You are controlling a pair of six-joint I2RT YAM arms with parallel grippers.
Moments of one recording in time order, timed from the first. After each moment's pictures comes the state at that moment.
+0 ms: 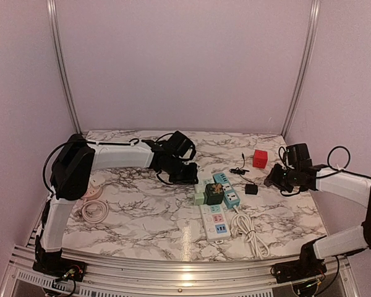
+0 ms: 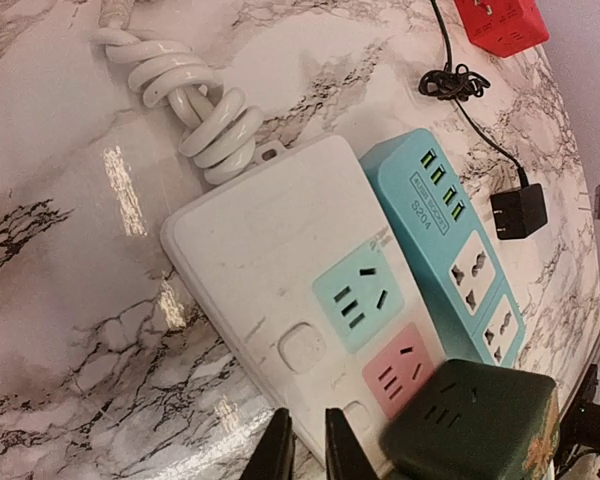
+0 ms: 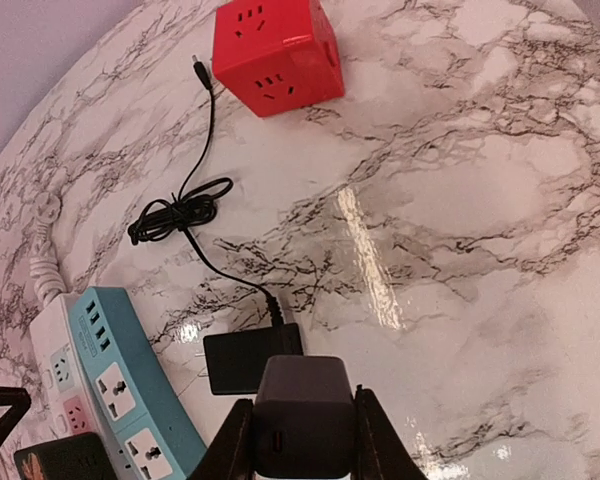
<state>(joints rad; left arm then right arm) -0.85 2.26 1.77 -0.42 0.20 -0.62 0.22 1.24 0.69 -0.28 0.02 0.63</state>
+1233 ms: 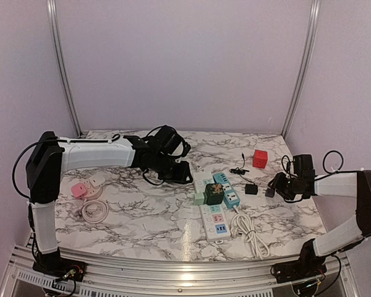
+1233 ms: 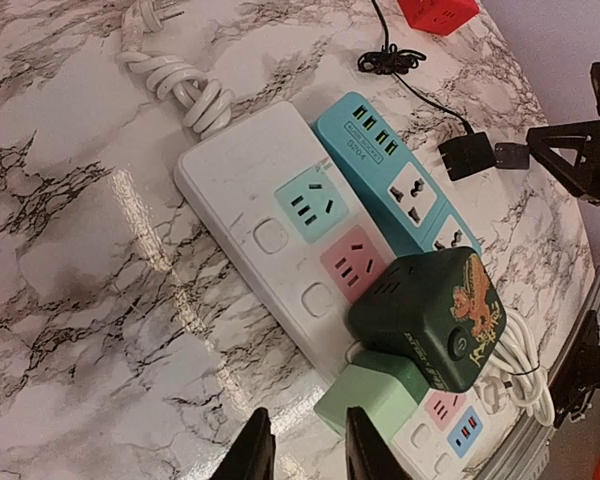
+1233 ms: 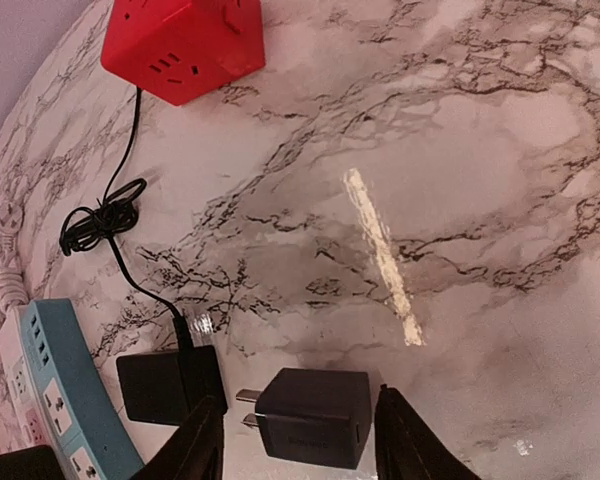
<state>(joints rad) -0.88 1.99 1.55 -0.44 0.16 -0.52 0.02 1.36 0.55 -0.04 -0.17 0.57</state>
